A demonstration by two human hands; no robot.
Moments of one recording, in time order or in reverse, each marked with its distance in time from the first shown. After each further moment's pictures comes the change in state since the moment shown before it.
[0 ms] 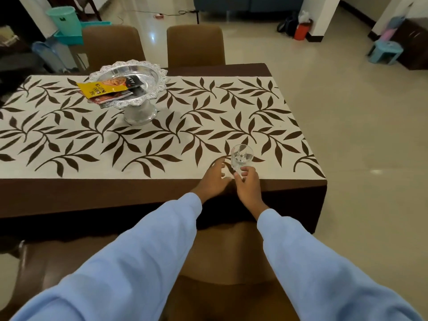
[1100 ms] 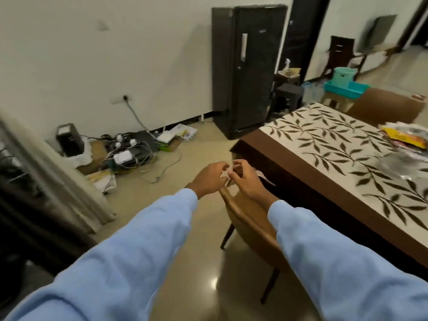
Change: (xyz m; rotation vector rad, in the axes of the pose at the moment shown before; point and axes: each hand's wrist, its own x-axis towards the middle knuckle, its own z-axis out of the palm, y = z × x) left_hand -0.610 -0.195 -0.302 0.363 0.895 -0.380; right_hand -0.495 -0.247 0.340 -0.117 -1.205 -0.810
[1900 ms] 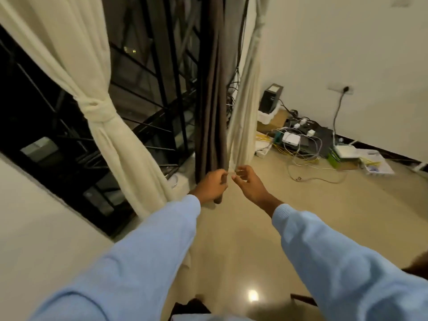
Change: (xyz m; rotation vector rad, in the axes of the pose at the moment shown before) left_hand -0.267 -0.195 -0.070 -0.222 0.630 -1.033; right_hand 0.026 -0.115 0.336 0.002 -0.960 -0.378
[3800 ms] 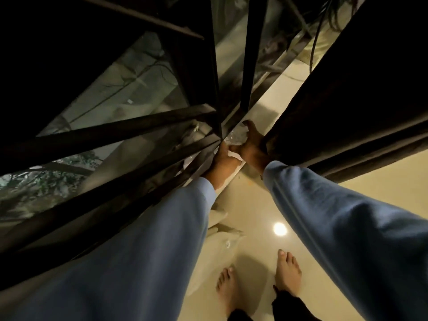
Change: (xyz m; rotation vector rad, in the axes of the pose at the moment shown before) left_hand 0.369 -0.465 0.055 -0.621 0.154 -0.708; right_hand 0.507 0.265 0.394 0.025 -0.258 0.254
